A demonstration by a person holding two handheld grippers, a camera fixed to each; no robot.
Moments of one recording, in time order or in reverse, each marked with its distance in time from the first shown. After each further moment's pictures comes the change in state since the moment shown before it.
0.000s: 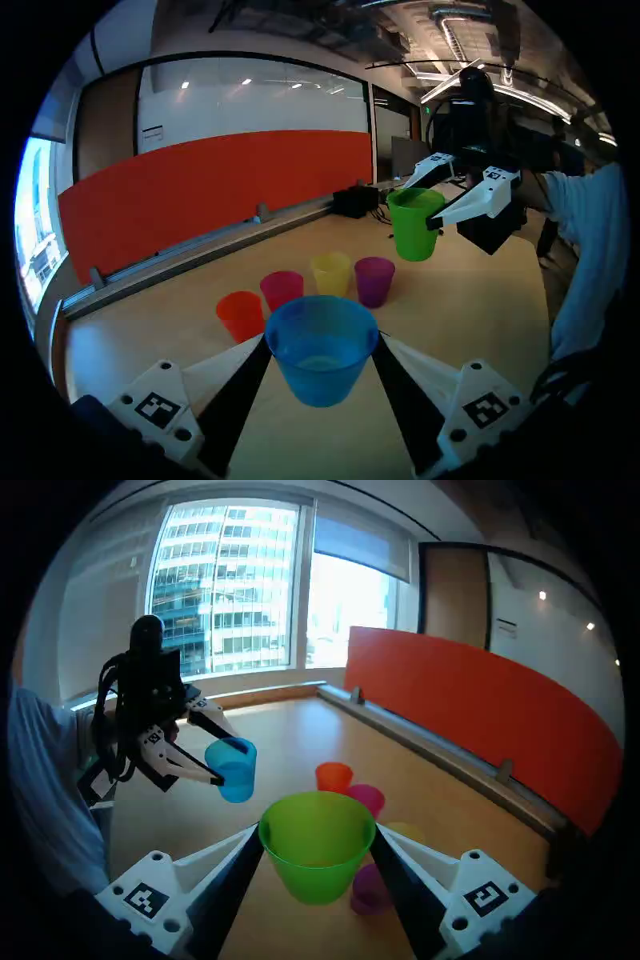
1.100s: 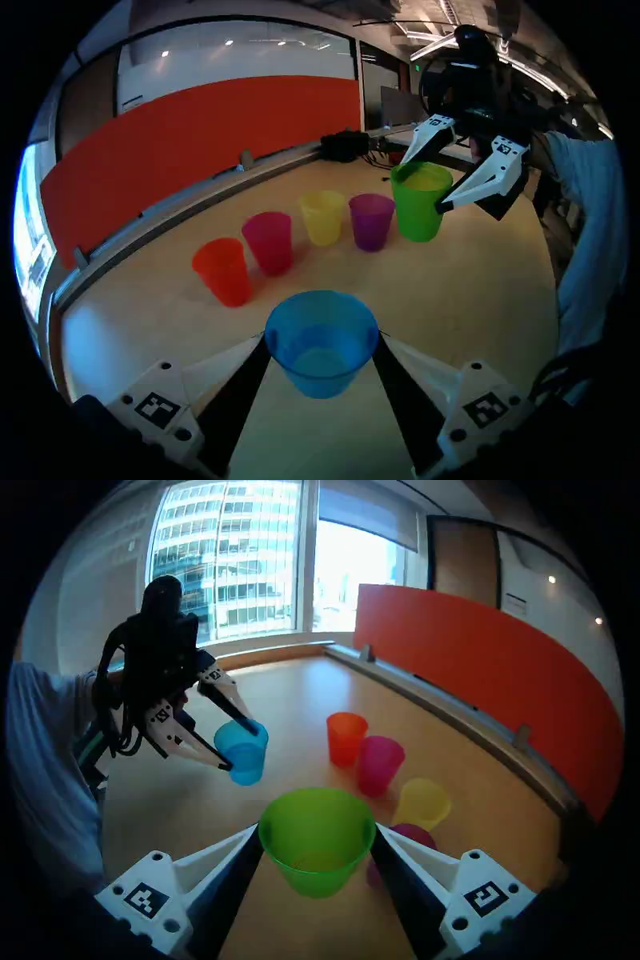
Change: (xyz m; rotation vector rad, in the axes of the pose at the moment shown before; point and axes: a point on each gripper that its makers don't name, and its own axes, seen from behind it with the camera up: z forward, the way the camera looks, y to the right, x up) left arm -0.065 0.004 0.023 -0.057 -0.211 0.037; right arm -0.063 -0.007 0.026 0.032 -0.133 0.010
